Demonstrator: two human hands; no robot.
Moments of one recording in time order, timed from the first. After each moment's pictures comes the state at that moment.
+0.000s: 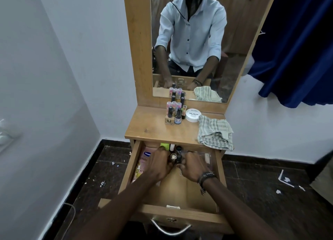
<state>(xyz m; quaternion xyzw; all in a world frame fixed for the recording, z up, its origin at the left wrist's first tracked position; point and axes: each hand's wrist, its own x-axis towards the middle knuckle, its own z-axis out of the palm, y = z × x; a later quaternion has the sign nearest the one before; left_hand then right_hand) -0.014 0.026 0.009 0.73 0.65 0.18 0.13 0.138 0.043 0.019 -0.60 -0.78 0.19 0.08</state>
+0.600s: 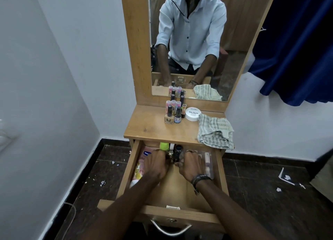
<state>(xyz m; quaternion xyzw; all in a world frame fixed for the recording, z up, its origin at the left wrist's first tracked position) -0.011 0.029 -0.009 0.65 0.74 0.14 0.11 0.124 0.037 0.014 -0.65 -0.73 0.15 0.11</state>
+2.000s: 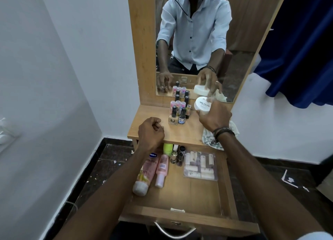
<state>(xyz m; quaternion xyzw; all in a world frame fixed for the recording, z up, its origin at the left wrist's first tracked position) -0.050 0.081 0.058 0.52 0.68 0.47 0.20 0.147 0.135 0.124 -0.69 -0.65 0.06 0.31</state>
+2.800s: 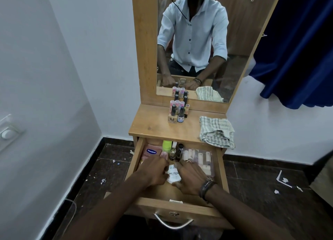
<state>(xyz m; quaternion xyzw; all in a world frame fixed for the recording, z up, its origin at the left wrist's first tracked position) -0.039 -0.007 0.025 0.78 0.61 0.03 0.16 0.132 0.005 0.012 -0.46 -0.88 0.05 -0.05</state>
